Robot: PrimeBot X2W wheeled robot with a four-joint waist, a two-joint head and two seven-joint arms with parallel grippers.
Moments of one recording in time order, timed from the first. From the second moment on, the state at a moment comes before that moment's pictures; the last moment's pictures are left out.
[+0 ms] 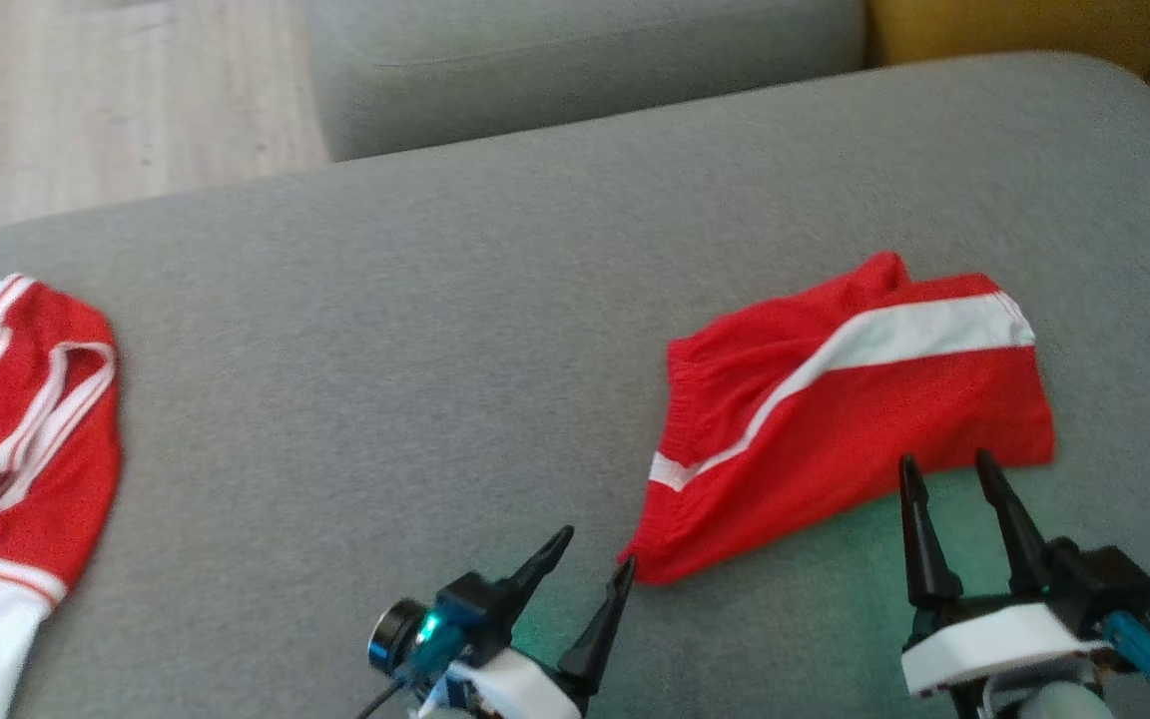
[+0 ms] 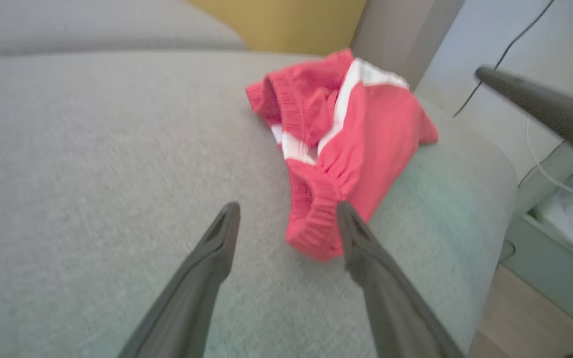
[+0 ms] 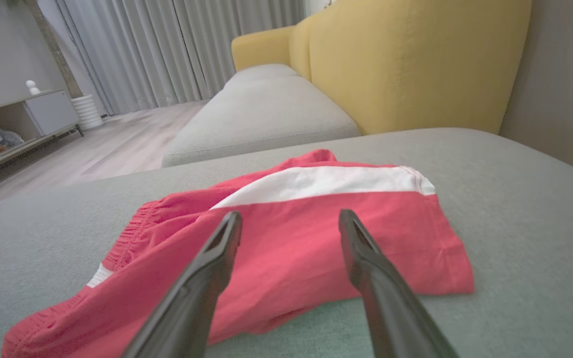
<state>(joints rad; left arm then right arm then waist) -0.28 0.07 -0.86 0.62 -0.54 -0.07 -0.25 0.05 -0.05 0.04 0.25 0.14 0.12 -0.26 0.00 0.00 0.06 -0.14</state>
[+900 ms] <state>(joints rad) 0.17 0.06 -0.29 0.08 -0.18 0.15 -0.25 0.21 -0.04 0.03 0.17 0.12 0.12 -0.26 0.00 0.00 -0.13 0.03</state>
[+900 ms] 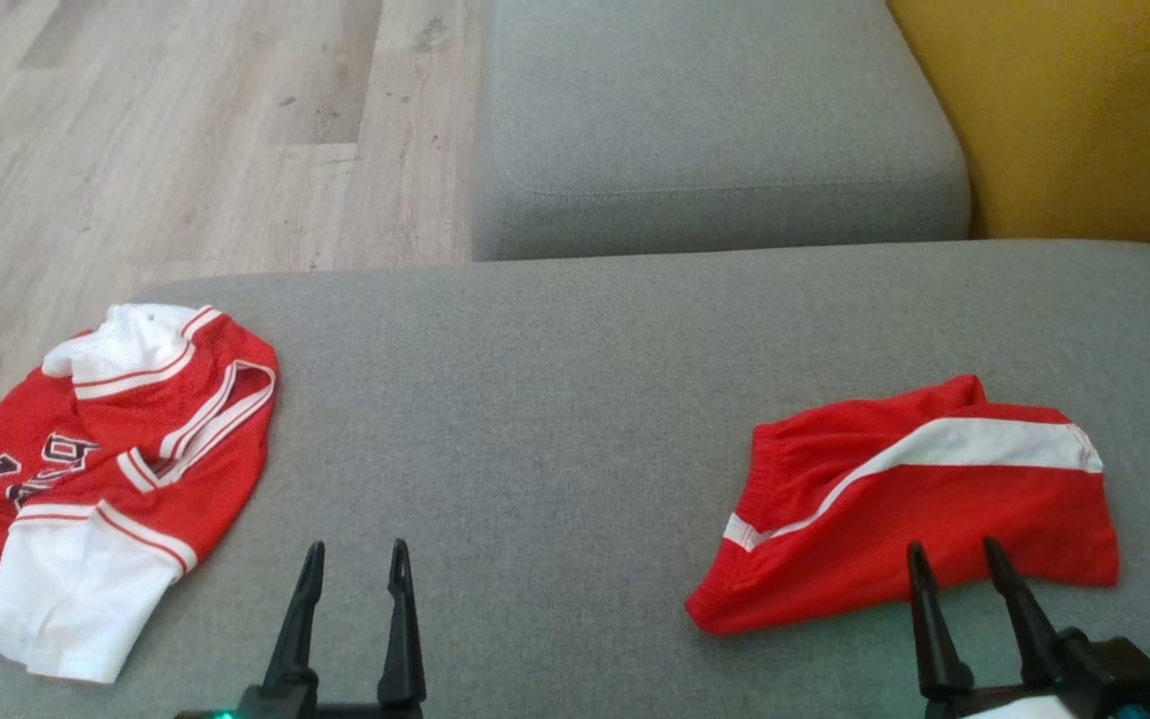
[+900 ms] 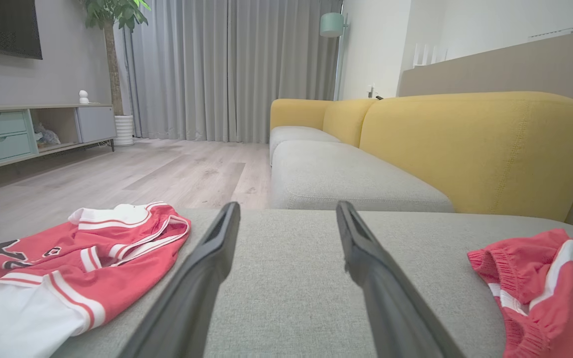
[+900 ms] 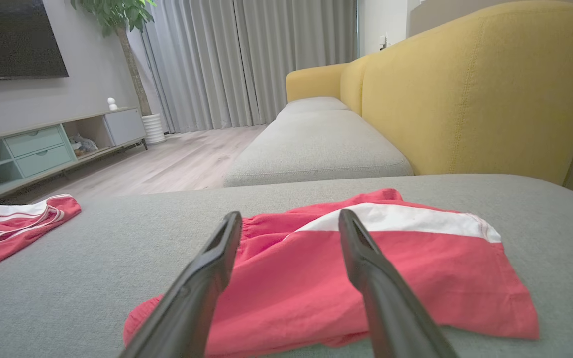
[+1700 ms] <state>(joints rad) 0.19 0.06 -0.31 0.18 -0.14 0.14 -0.25 0.22 -0.04 0.05 0.20 0.17 0.12 -0.26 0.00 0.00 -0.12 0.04</state>
